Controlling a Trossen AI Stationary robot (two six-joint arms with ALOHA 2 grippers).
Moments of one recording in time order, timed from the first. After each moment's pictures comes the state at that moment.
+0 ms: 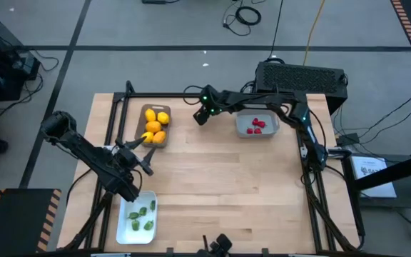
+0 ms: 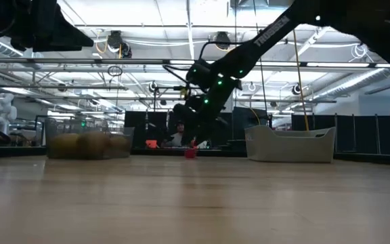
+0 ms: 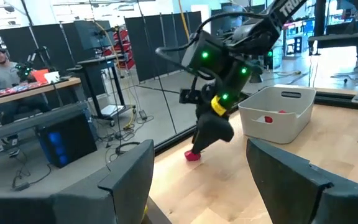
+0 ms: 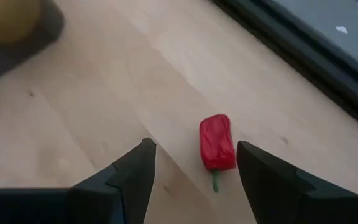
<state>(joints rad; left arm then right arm) -0.73 1.35 0.70 -1.46 -1.52 -1.98 -0.48 2.20 1.61 -0.32 0.06 0.30</state>
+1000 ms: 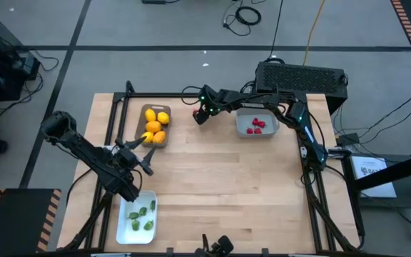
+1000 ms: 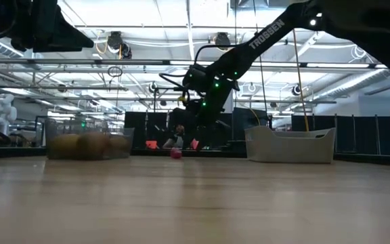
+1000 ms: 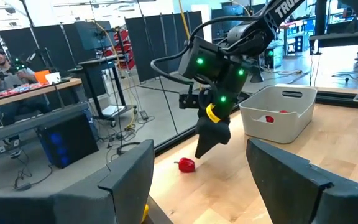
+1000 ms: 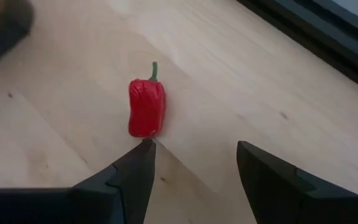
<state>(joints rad) -0.73 1.35 0.70 -1.47 -1.52 -1.97 -0.48 2.24 1.70 -0.45 0.06 0.41</state>
